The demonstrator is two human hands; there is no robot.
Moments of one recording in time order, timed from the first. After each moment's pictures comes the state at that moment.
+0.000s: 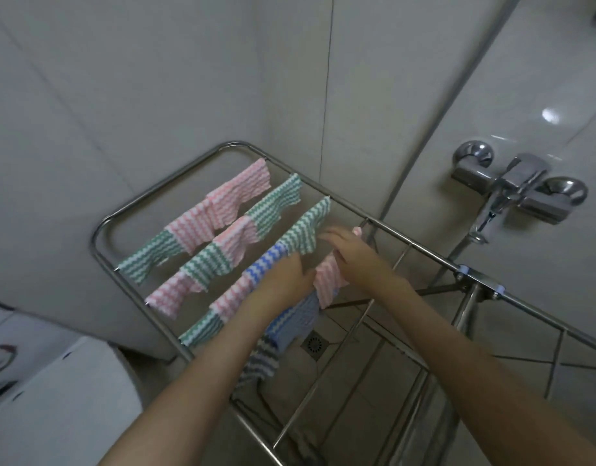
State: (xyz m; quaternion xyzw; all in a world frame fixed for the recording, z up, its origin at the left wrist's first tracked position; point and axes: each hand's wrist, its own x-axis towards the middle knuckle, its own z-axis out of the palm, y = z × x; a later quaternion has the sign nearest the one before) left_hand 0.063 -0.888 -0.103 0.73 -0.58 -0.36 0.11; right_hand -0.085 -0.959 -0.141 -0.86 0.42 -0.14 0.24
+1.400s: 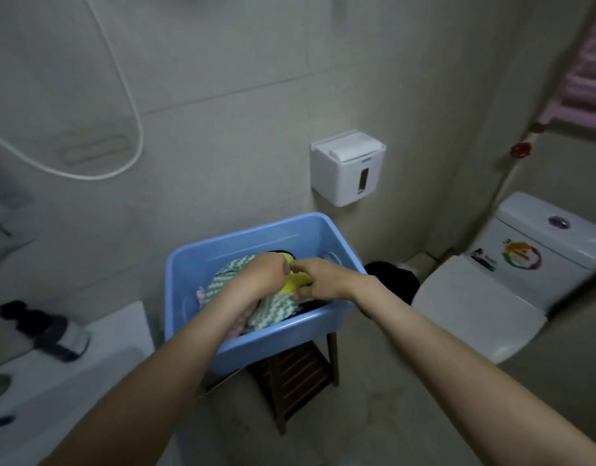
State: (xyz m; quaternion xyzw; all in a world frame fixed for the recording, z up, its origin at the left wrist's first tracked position) left_hand 0.045 -0.100 -0.015 0.96 0.19 -0.13 0.16; right_hand 0.125 -0.222 -0.042 -0.82 -0.46 0.29 0.17
